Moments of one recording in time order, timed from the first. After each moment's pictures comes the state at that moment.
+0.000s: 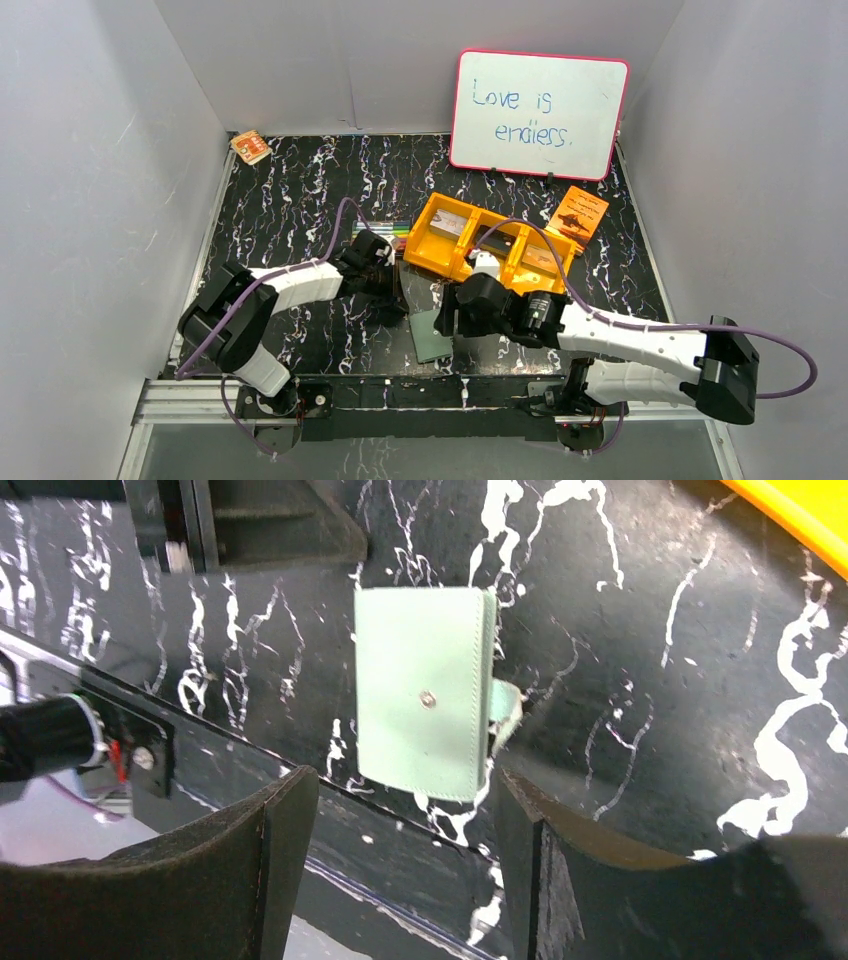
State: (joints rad) left arm -0.64 1.57 0.72 -0.18 0.36 -0.64; right arm 1.21 1.06 0.70 -0.50 0.27 0.97
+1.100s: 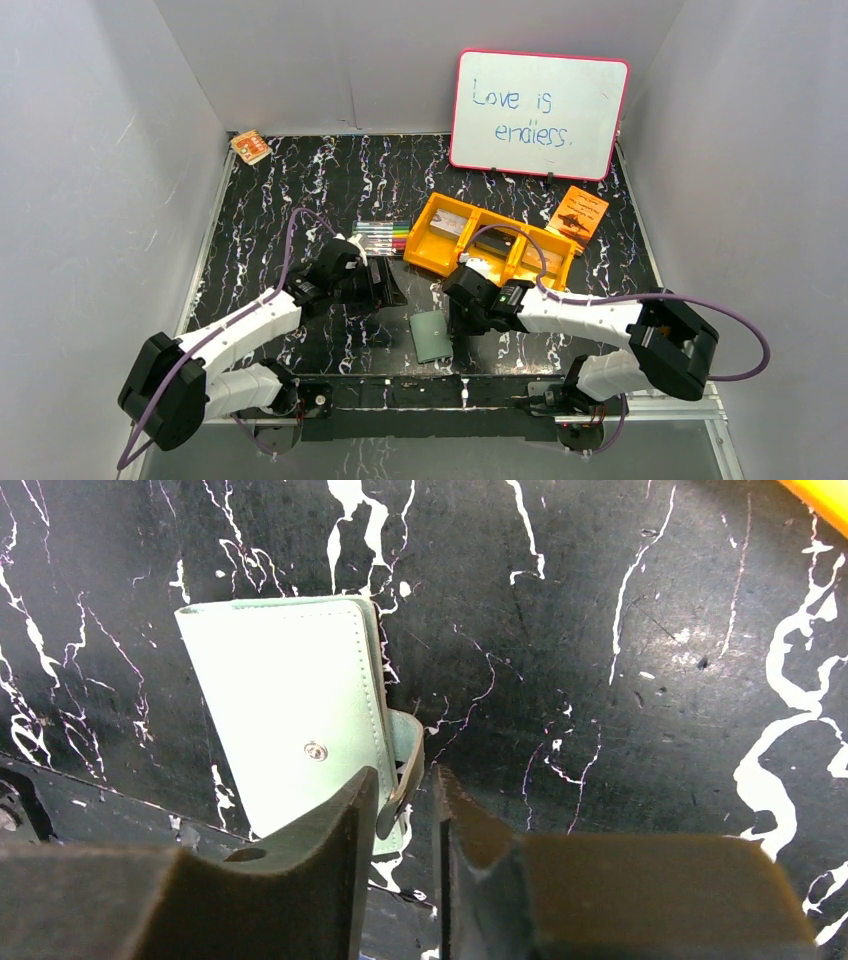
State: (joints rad) left arm -0.64 1.13 0.59 -0.31 0.23 -0.81; right arm 1.07 1.34 0.70 -0.44 0.12 0.95
